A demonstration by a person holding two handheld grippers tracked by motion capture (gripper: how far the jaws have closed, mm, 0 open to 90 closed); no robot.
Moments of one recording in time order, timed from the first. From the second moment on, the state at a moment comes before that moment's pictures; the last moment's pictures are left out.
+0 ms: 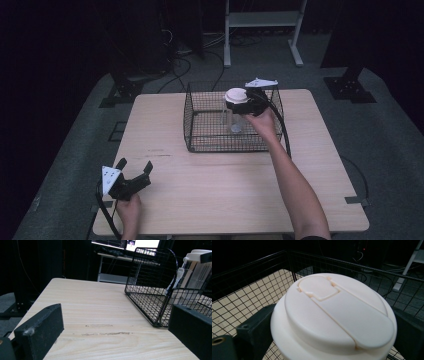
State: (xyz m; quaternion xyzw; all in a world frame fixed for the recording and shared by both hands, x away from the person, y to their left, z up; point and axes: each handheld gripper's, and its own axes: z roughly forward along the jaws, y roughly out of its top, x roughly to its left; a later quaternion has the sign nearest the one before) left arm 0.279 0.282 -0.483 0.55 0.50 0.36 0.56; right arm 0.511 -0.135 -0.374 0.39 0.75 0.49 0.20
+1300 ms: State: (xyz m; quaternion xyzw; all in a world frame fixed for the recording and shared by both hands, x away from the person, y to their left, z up) left arm 0.279 0.281 -0.483 0.55 0.51 0.36 0.56; right arm 0.499 -0.144 -0.356 0.39 0.73 0.53 0.21
